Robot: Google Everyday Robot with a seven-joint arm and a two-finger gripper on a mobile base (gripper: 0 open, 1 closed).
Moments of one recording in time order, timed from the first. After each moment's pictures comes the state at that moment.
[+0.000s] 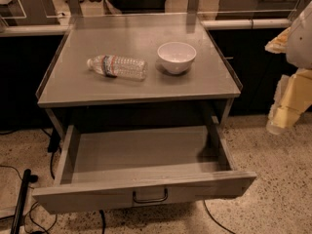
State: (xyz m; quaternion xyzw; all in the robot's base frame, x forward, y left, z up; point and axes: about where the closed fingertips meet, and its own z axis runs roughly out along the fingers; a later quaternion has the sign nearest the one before) arm 0.438 -0.217 0.976 -0.60 0.78 -0.03 0.16
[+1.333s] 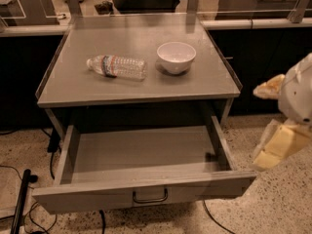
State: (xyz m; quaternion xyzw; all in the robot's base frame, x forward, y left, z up) arm 0.391 -0.195 0.929 -0.59 0.78 0.01 0.19
